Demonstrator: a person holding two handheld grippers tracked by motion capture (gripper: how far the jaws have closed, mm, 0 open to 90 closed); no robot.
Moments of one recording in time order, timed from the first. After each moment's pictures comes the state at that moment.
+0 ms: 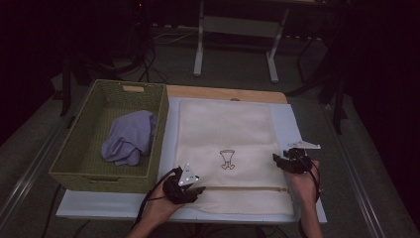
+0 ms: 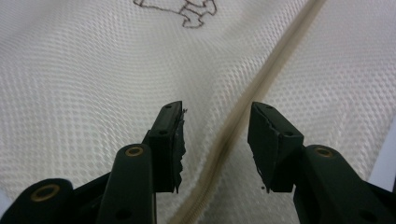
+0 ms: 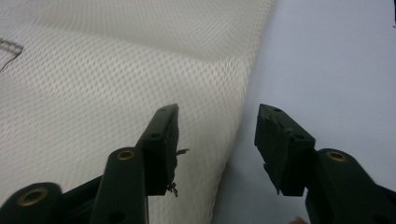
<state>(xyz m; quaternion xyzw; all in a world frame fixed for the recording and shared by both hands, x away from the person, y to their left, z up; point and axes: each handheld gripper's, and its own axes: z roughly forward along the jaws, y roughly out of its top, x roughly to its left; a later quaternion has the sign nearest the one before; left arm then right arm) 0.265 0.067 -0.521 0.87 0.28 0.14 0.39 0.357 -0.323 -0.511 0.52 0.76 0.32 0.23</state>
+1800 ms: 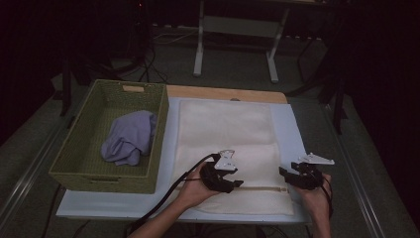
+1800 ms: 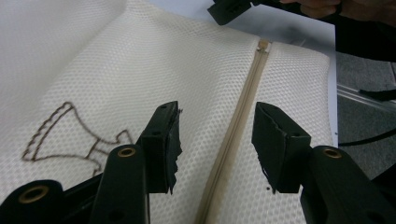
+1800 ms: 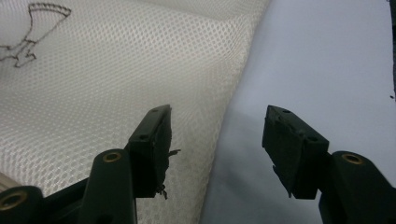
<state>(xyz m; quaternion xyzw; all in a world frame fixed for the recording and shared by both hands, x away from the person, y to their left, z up) 0.302 -0.027 -0.490 0.87 0.18 0.06 0.45 0.312 -0.344 -0.507 0.50 0.77 0.34 0.21</state>
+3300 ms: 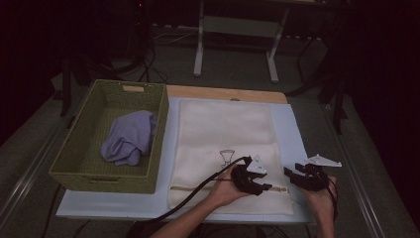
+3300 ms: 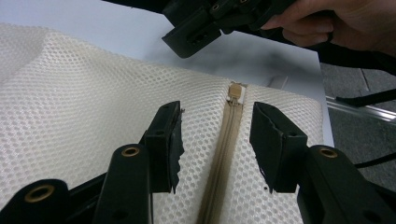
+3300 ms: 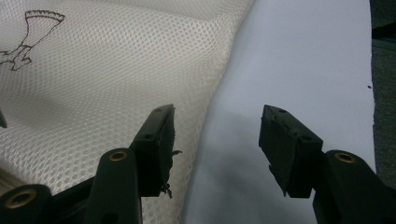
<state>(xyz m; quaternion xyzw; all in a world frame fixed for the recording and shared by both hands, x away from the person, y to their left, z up) 0.314 -0.110 -0.509 0.87 0.14 0.03 0.47 0.307 -0.358 -0.506 0.51 0.75 0.35 0.21</state>
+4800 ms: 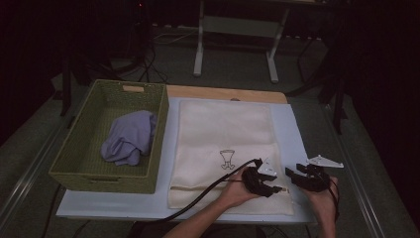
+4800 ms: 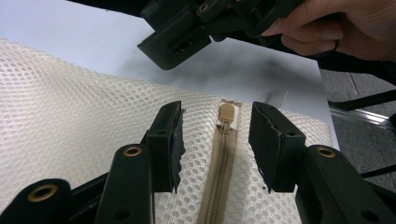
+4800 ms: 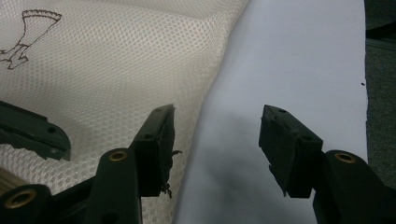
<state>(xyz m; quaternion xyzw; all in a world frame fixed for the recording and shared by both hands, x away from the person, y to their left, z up) 0.318 -0.145 -0.525 0.87 0.13 0.01 0.48 0.305 -0.363 -0.507 0.51 0.75 0.35 0.21</state>
